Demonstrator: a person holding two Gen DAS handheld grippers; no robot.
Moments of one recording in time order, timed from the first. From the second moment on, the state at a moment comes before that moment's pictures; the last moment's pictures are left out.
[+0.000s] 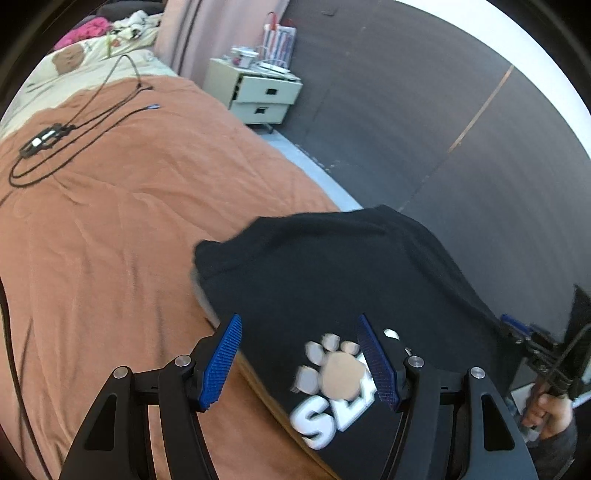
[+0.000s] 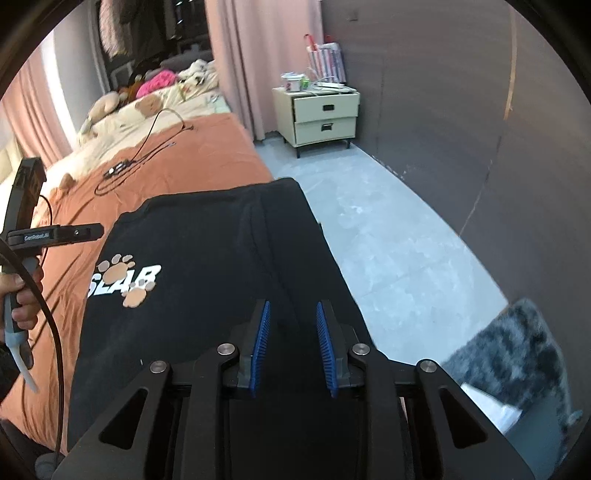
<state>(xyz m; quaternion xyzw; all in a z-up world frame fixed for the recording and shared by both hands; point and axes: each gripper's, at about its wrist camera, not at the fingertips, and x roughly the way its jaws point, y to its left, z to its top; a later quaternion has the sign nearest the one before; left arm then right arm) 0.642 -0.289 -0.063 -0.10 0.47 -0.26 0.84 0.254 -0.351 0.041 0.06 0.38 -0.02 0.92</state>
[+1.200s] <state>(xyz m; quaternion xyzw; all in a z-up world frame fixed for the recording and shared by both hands) 0.525 -0.306 -0.039 -0.07 0.51 -0.29 0.81 0.177 -0.325 0.076 0.20 0.38 -0.10 0.90</state>
